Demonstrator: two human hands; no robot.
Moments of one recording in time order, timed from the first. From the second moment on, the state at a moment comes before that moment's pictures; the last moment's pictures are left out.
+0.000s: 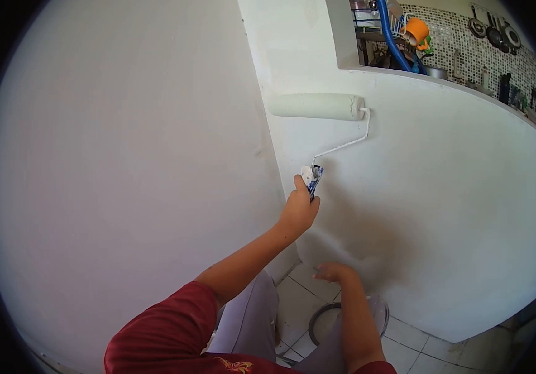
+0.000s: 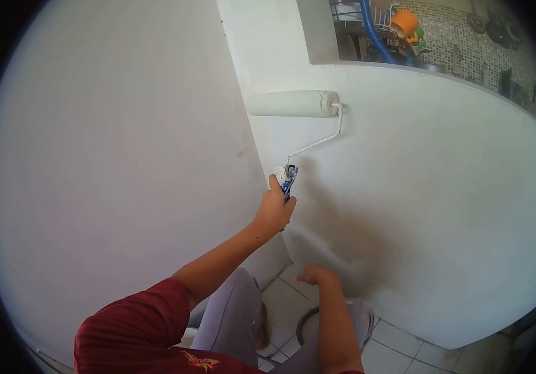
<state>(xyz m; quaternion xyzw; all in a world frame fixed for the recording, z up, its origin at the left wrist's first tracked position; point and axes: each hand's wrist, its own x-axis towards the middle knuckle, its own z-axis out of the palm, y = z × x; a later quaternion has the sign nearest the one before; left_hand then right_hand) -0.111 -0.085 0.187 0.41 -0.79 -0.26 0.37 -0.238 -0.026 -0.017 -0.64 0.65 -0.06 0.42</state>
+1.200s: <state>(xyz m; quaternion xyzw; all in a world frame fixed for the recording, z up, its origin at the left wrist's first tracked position) -0.139 -0.077 0.094 0.34 -0.69 -0.49 0.41 -0.110 -0.025 -0.095 -0.73 0.54 -0.32 0.26</state>
